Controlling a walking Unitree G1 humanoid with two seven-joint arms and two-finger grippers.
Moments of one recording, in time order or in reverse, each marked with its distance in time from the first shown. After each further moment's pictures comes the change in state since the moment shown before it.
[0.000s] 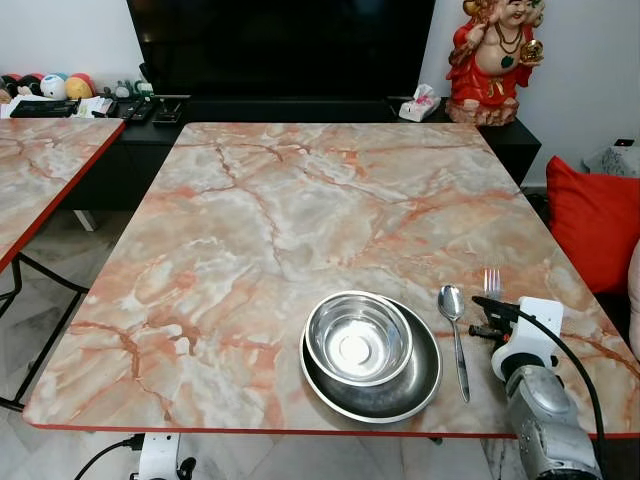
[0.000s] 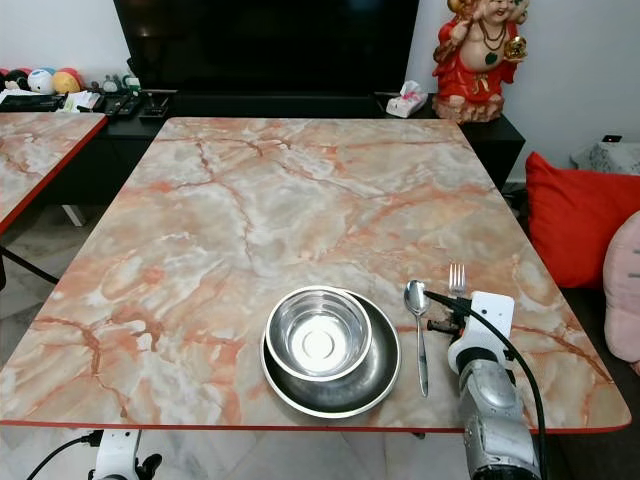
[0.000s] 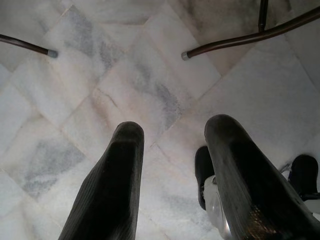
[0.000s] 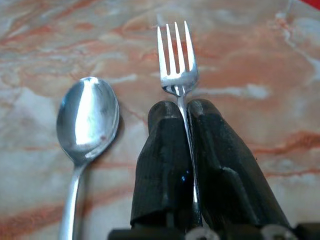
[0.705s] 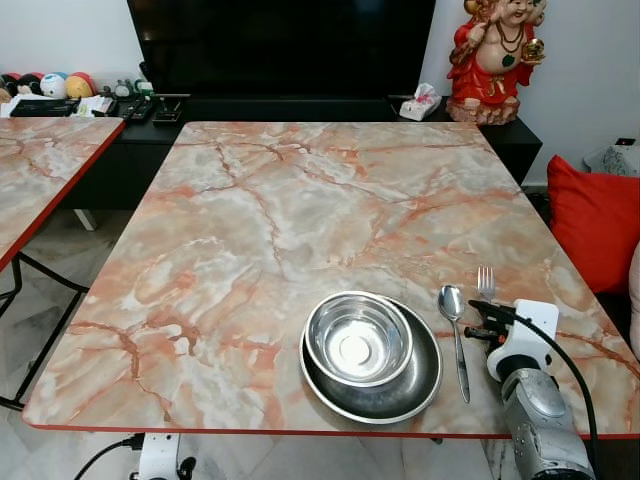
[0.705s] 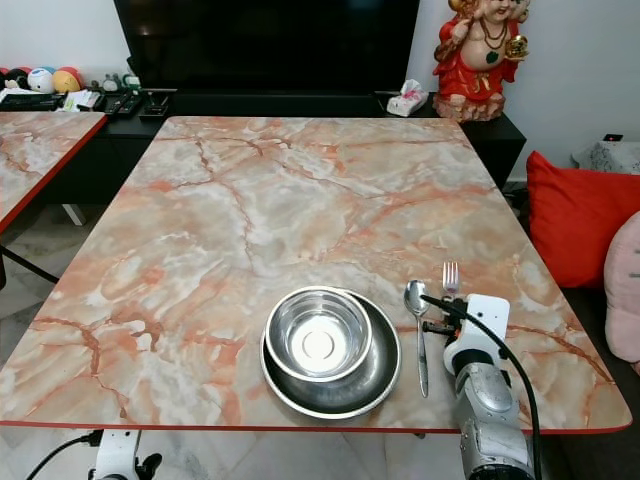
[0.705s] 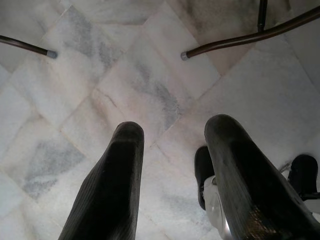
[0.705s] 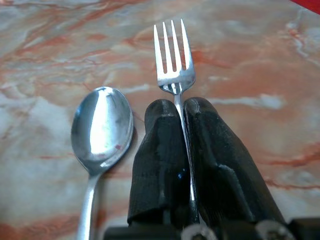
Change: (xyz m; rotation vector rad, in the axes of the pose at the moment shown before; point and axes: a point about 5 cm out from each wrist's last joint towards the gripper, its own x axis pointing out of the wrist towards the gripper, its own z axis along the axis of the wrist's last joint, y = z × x) left arm 0.000 0.000 0.000 0.000 -0.001 0.000; right arm 0.004 0.008 0.002 0.017 -0.057 0.044
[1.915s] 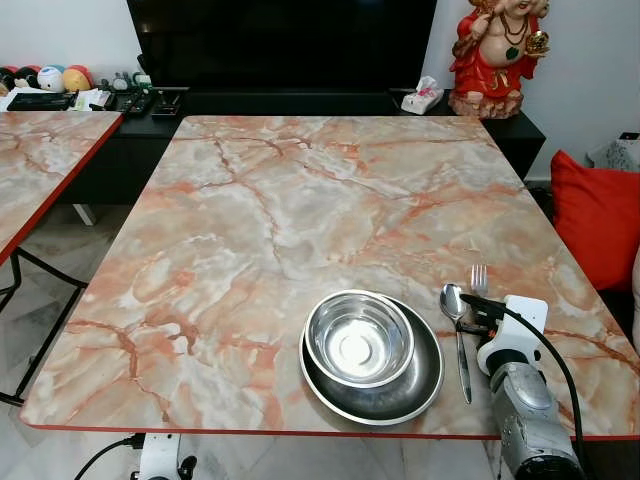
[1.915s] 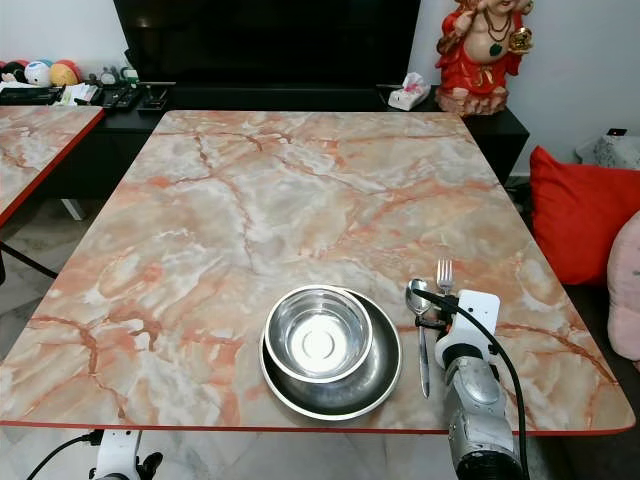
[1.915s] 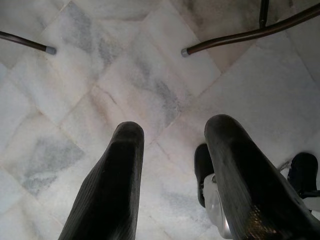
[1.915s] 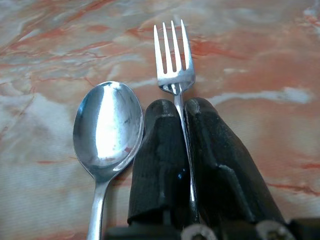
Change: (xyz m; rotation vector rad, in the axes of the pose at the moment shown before) left arm 0.000 -0.001 0.001 -0.001 -0.003 -0.002; right arm 0.006 0.005 -0.004 0.008 0.009 -0.016
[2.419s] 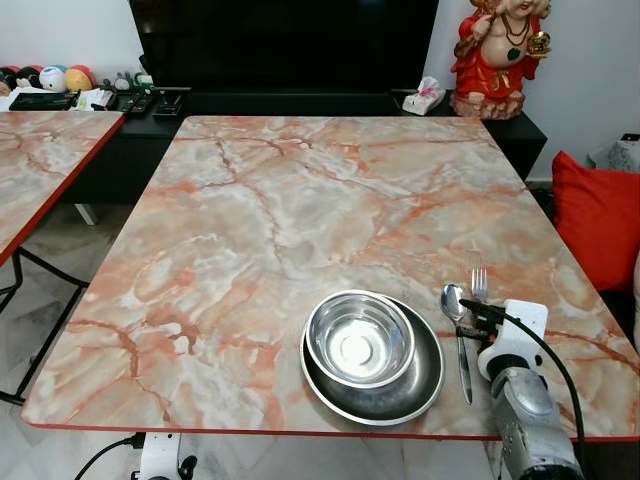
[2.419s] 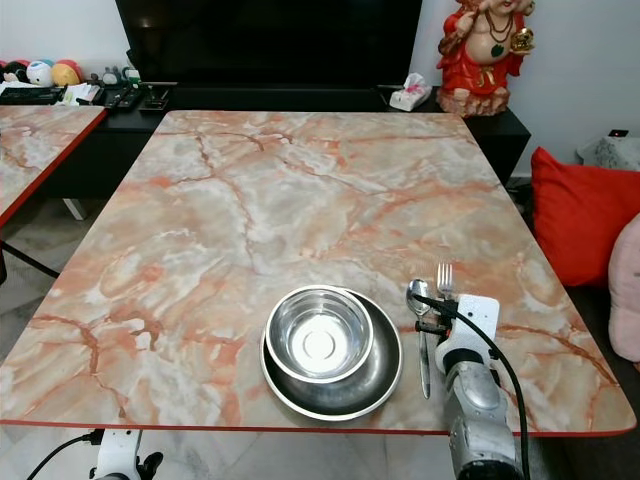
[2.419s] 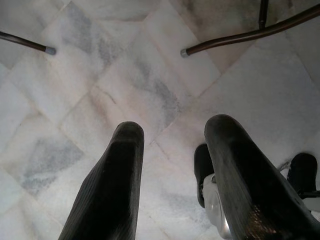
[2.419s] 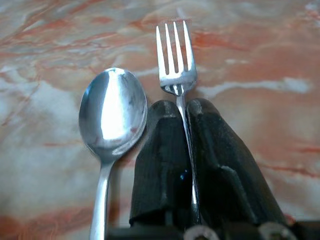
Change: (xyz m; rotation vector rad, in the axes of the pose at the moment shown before) left arm 0.000 -0.001 0.001 0.000 -0.001 -0.001; right arm -0.008 0.001 -0.004 -0.015 0.016 -0.004
